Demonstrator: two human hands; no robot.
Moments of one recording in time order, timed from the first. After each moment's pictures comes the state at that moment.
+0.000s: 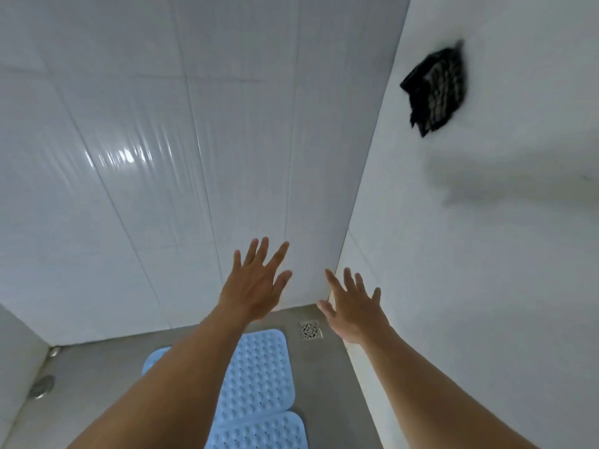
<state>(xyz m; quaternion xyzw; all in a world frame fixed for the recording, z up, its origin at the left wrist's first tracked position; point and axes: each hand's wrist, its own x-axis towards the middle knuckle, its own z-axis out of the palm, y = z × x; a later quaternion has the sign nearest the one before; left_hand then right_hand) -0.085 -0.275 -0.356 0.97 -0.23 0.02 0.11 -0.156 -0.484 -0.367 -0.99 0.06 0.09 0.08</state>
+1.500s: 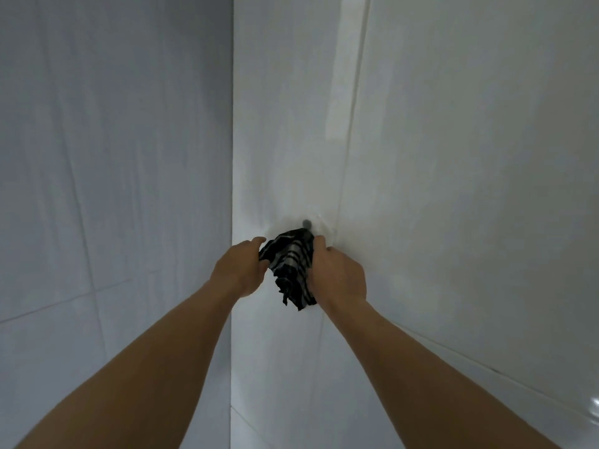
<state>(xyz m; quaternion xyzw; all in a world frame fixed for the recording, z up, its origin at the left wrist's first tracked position) 0.269 -0.599 -0.087 0.83 -0.47 0.08 0.28 0.098 -0.678 -0.069 -0.90 0.34 -0.28 -0.08</state>
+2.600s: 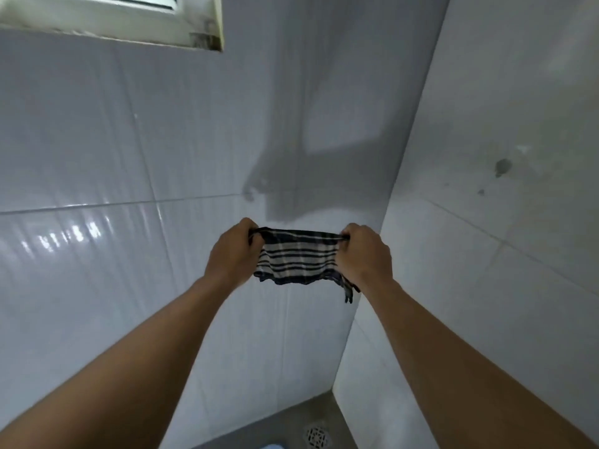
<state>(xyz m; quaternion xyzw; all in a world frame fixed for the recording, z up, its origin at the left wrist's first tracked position) 0.270 -0.283 -0.182 0.88 -0.20 0.13 0.41 0.182 -0.495 -0.154 -0.94 0.19 -0.23 0.18</state>
